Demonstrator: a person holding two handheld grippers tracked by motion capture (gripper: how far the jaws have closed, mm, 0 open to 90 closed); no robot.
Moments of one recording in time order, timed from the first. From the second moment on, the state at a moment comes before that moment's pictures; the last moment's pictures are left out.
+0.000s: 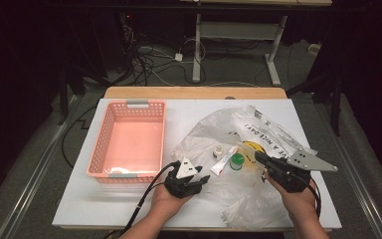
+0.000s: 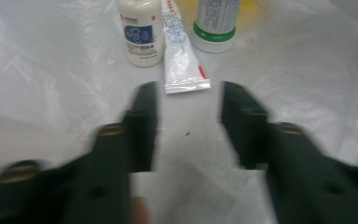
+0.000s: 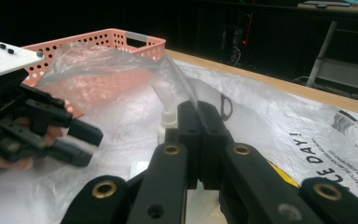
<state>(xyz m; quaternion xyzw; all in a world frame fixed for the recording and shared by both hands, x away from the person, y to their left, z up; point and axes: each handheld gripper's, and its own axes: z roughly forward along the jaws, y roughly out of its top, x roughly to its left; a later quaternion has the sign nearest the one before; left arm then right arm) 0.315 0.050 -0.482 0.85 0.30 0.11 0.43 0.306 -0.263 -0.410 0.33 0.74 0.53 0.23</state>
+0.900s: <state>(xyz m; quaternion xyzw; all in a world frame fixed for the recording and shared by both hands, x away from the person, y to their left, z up) 0.308 0.049 -0.489 0.84 0.31 0.09 0.43 0.304 -0.256 -0.412 0.33 0.74 0.53 0.23</state>
